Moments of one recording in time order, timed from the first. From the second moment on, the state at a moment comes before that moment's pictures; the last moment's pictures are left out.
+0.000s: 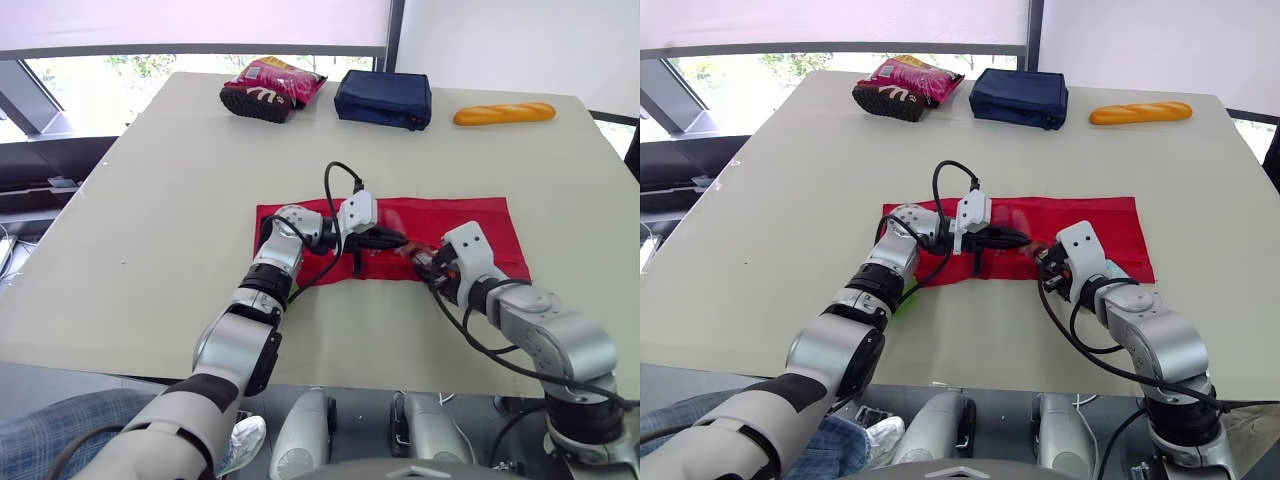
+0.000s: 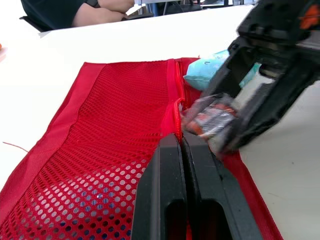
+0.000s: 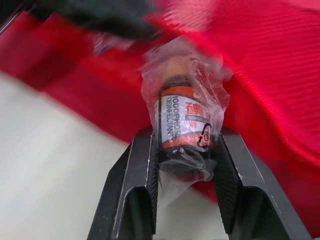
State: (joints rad) left arm -0.93 0.18 -0.15 0.92 -0.06 -0.29 -1.33; right arm -0.28 -0.28 0.03 -0.58 0.27 1.22 0.26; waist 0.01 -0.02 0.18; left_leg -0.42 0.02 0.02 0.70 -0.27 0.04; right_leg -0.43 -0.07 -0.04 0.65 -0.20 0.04
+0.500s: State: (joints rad) left arm -0.93 0.17 -0.15 0.91 -0.06 -0.29 -1.33; right arm -0.32 0.01 -0.04 -0.50 0.21 1.17 0.03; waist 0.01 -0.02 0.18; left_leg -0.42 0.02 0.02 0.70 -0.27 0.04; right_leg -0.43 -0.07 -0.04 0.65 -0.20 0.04
